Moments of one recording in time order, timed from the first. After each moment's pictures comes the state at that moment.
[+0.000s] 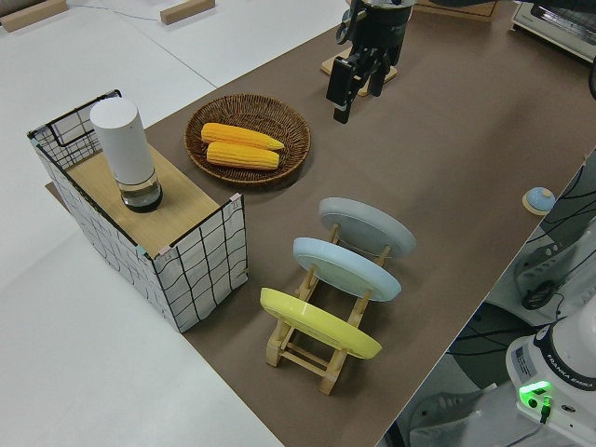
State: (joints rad) left arm 0.07 -0.10 0.08 -1.78 0.05 1.64 0.12; right arm -0.08 -0.02 0.19 -1.50 0.00 1.41 0.06
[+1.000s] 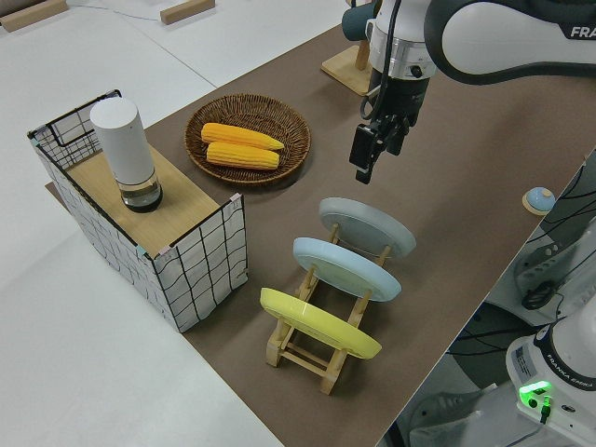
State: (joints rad) left arm 0.10 -0.26 0.08 -2.10 0.12 1.75 0.13; right arm -0.08 -0.02 0.19 -1.50 0.00 1.41 0.06
